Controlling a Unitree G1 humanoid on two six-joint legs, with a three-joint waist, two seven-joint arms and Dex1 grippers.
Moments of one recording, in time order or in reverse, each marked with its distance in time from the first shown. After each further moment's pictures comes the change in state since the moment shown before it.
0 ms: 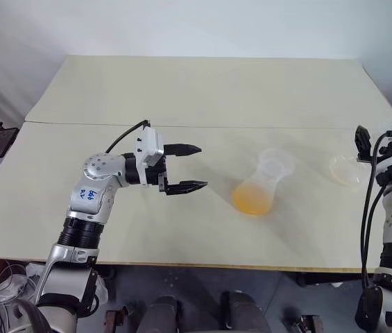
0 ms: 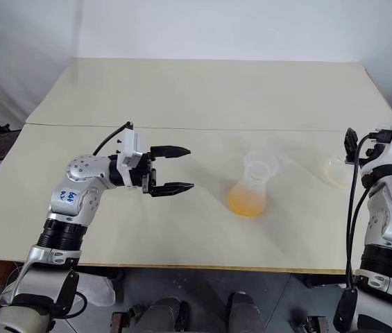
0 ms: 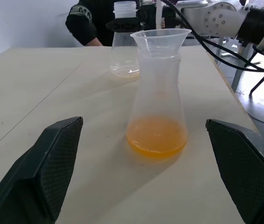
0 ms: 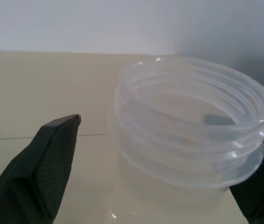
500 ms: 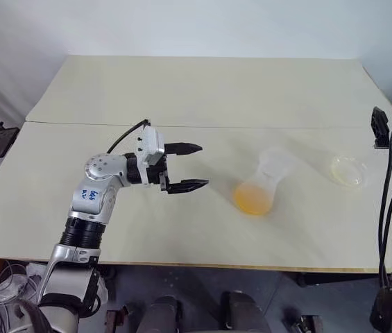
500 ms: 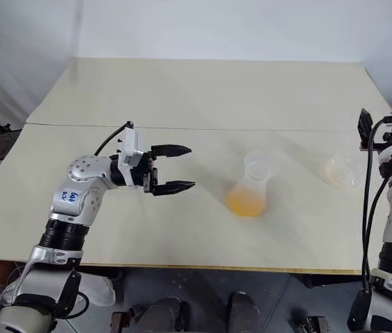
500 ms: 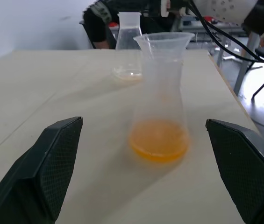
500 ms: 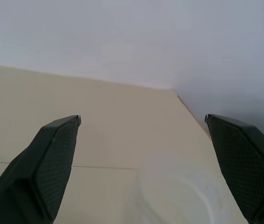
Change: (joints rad) left arm -0.001 -0.025 0.012 0.004 -0.017 0.012 0.031; right arm 0.001 -0.102 -0.001 -0.133 0.015 0.048 0.032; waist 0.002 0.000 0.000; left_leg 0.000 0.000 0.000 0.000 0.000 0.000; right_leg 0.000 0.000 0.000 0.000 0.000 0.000
